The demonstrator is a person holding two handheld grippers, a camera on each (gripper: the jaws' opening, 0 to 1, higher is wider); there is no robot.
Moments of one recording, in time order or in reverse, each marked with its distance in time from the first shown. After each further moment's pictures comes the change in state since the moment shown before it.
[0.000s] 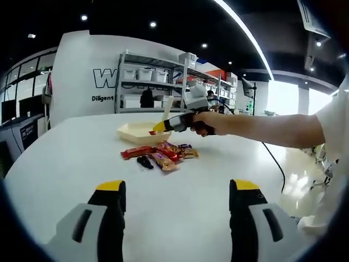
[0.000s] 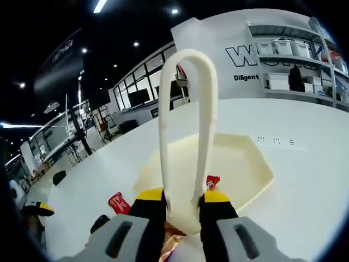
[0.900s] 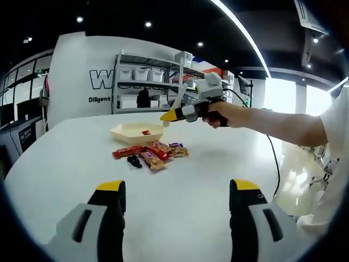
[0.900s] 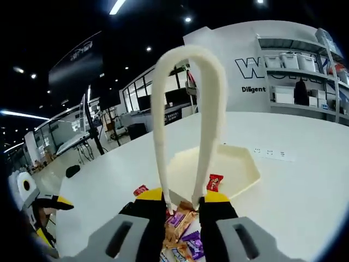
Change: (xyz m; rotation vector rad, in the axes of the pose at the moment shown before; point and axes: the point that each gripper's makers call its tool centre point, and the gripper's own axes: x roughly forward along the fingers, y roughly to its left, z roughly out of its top) left arm -0.001 -0.022 -0.002 0.013 0.000 -0.024; right arm -0.073 0.024 0.012 -0.077 -0.063 0.054
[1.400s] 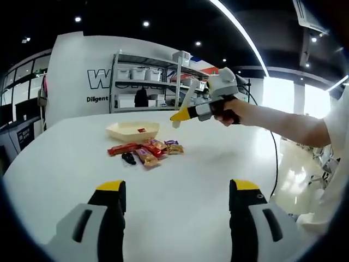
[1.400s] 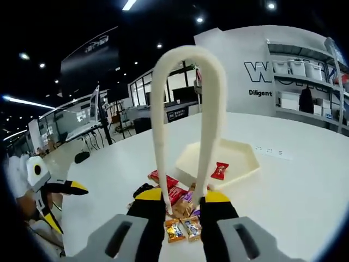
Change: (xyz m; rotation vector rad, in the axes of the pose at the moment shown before) left arm 0.001 -0.011 -0.008 0.002 0.007 -0.013; right arm -0.033 0.025 -0.025 -0.101 0.040 0.023
